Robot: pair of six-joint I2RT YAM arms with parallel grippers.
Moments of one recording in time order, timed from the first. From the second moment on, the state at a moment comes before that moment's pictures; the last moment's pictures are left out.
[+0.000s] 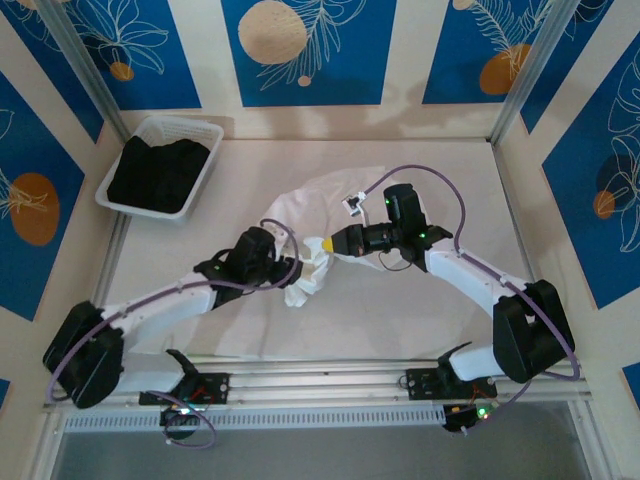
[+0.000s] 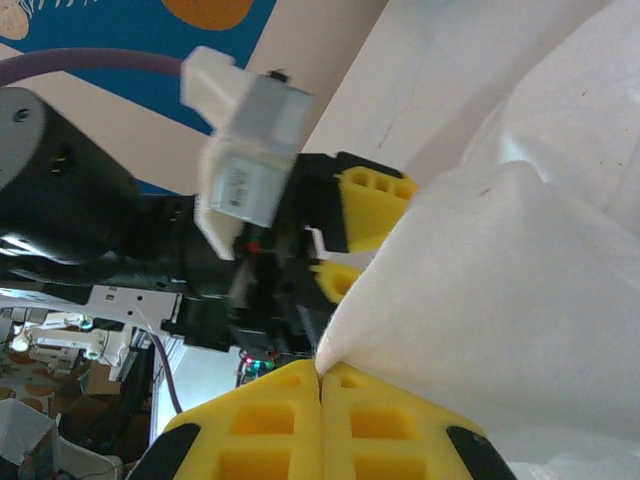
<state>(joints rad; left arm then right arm) -0.73 1.30 0.73 -0.18 0.01 -0.31 0.44 1.38 0.87 -0.08 -0.99 0.50</state>
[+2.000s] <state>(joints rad) -0.58 1.14 0.52 0.50 0.76 -0.47 0.66 1.15 0.66 -0.01 -0.68 0.36</state>
